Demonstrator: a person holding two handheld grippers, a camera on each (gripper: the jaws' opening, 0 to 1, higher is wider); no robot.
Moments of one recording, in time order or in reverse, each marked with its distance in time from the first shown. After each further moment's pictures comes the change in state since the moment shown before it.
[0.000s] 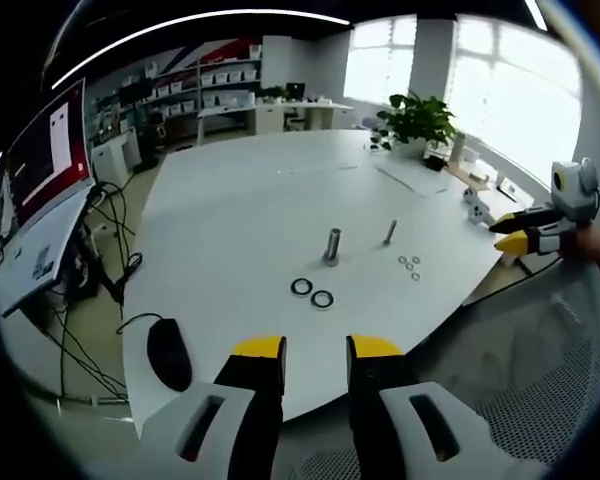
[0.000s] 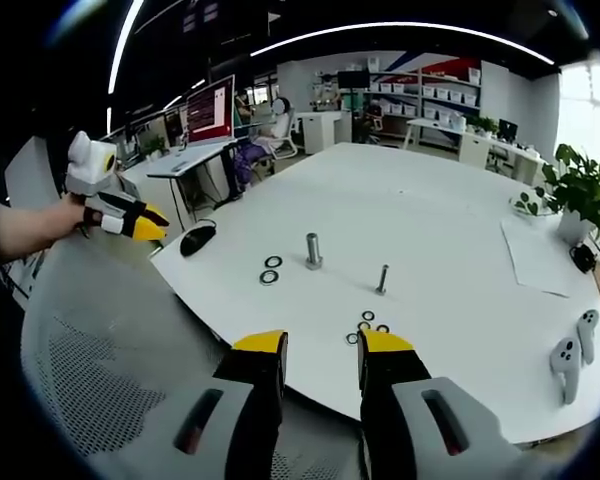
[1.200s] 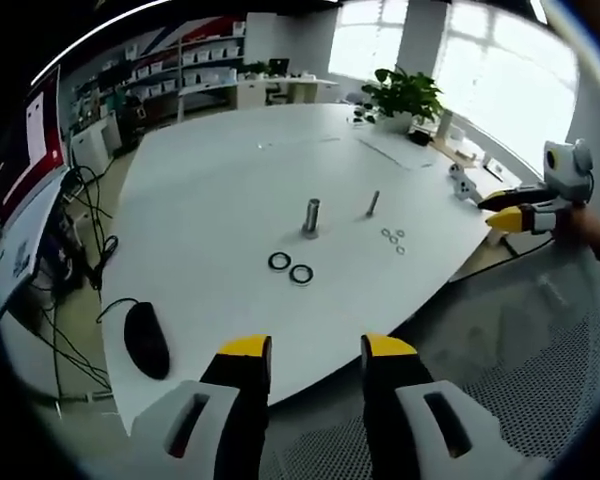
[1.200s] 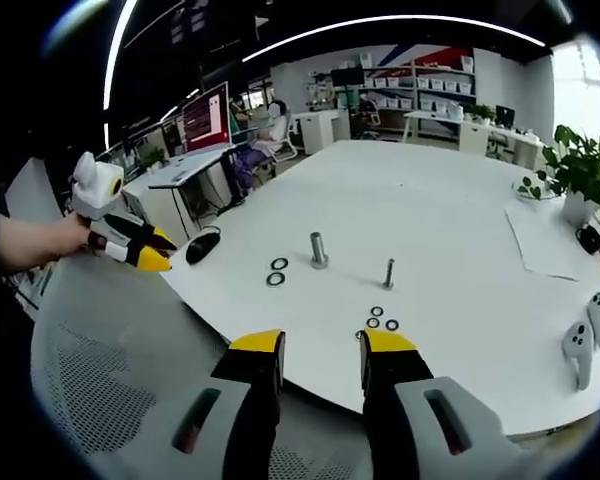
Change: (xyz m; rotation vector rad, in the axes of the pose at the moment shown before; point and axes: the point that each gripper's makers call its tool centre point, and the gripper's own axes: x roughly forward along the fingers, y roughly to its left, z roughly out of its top) left arm 0.013 -0.018 -0.024 0.029 0.127 -0.079; right arm 0.001 0.002 -0.003 0.066 0.009 0.025
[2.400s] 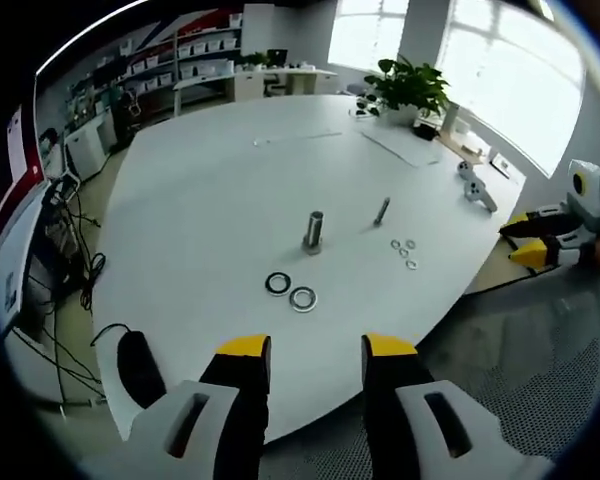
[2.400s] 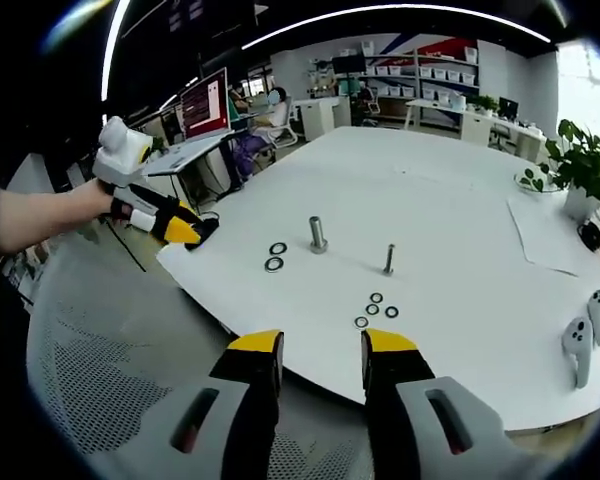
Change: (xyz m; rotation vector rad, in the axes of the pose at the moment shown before) left arm 0.046 0.006 0.040 -0.006 0.045 0.000; right arm 0.003 0.000 -0.011 -0.014 0.058 0.011
